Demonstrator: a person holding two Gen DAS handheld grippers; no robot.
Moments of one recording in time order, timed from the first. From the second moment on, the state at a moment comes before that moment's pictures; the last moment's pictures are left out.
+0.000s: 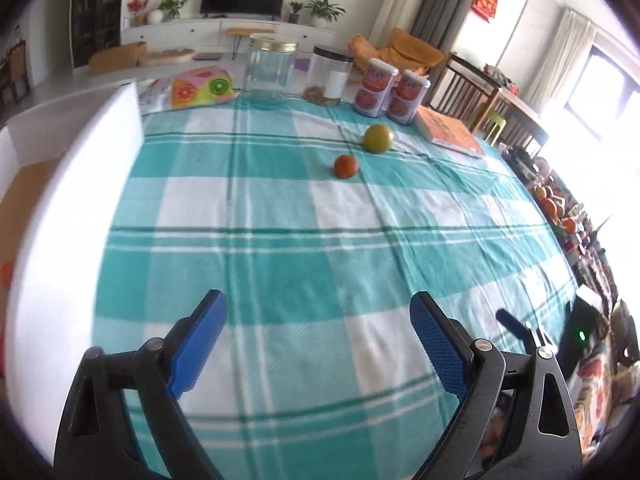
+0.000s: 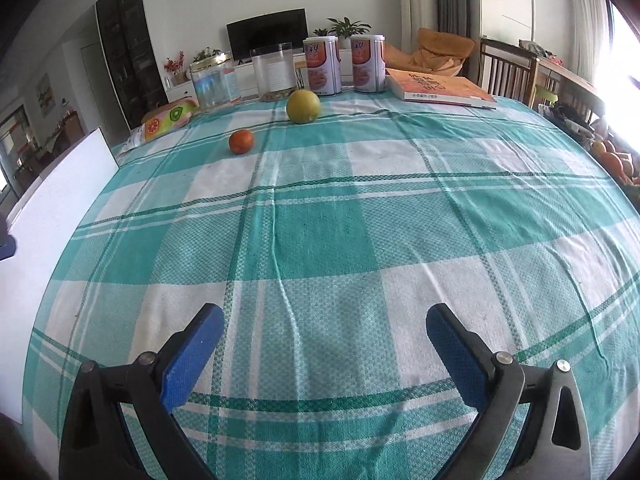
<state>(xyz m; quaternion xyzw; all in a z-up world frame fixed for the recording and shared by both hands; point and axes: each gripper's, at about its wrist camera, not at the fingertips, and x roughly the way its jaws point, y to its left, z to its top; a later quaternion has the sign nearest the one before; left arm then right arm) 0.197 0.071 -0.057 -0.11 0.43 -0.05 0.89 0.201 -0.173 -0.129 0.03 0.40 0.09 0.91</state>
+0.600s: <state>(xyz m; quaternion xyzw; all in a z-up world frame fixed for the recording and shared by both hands) 0.366 0.007 -0.128 -0.01 0.41 -0.05 0.91 0.222 -0.185 -0.137 0.10 0.45 0.13 0.88</state>
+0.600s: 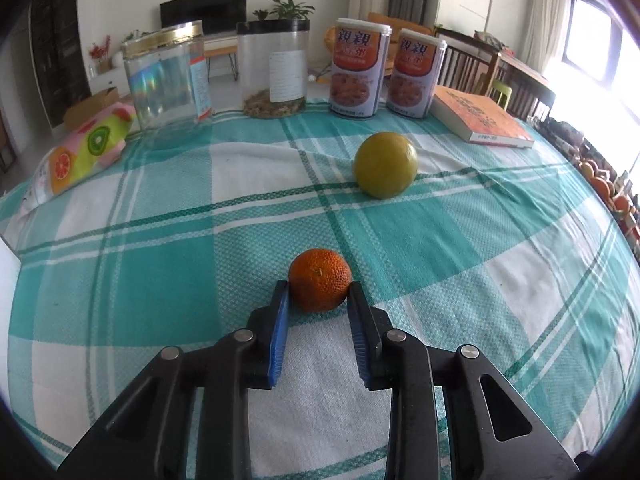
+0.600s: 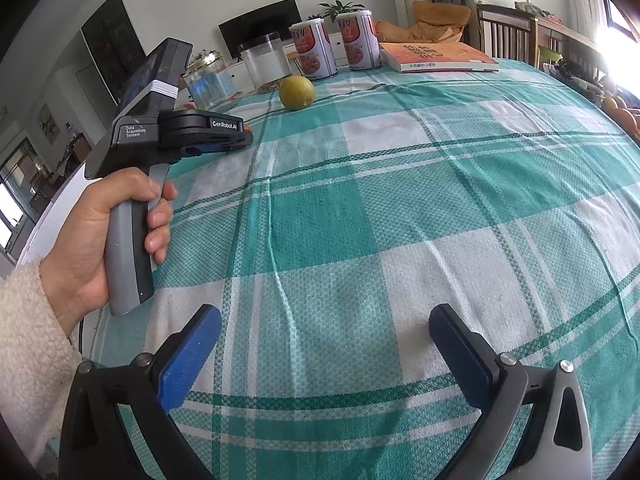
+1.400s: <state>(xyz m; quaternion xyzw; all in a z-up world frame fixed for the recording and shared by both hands) 0.183 0.091 -0.051 -0.14 0.43 -0.08 0.89 0.475 -0.112 -0.102 0.07 0.47 0.21 0.85</state>
